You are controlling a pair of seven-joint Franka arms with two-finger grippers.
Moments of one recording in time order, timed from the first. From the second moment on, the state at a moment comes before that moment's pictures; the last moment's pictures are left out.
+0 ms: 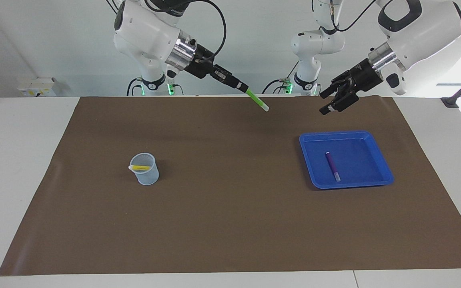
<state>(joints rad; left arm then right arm) 0.00 -0.09 -0.11 -1.74 -0.75 1.66 -1.37 0.06 0.06 0.42 -1.69 0.99 2.11 1.27</state>
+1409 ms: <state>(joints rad) -0.09 -0.16 -0.18 -1.84 -0.77 1.83 -1.74 0.06 0.13 0.52 -1.64 0.99 2.20 1.35</state>
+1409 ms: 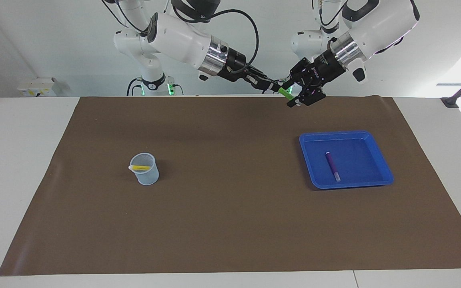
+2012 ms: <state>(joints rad) -0.09 -0.16 -0.18 -1.84 -0.77 1.83 -1.74 0.06 0.13 0.52 -1.64 0.99 2.20 1.35</state>
